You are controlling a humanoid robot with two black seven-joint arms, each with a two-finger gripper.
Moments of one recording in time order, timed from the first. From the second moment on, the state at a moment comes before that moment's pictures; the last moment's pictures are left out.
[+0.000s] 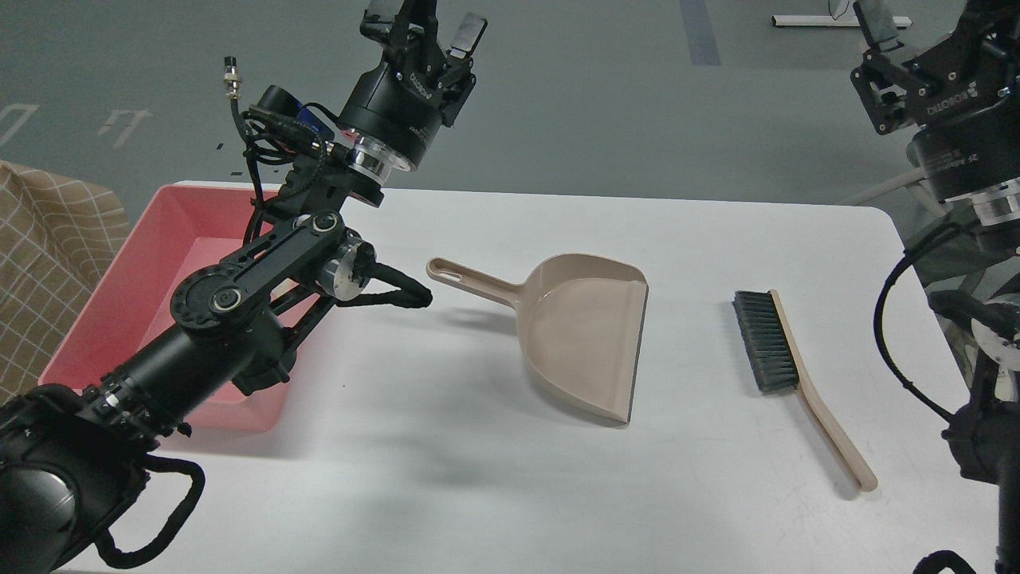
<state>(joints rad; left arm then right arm) -0.76 0.18 -0.88 -1.19 0.73 0.09 -0.49 0.41 -0.03 1.74 1.55 -1.19 0.49 0.14</state>
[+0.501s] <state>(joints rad) -0.73 0.14 -1.01 -1.19 0.63 -0.07 -0.49 0.47 0.00 1.73 1.56 -1.16 0.44 0.14</state>
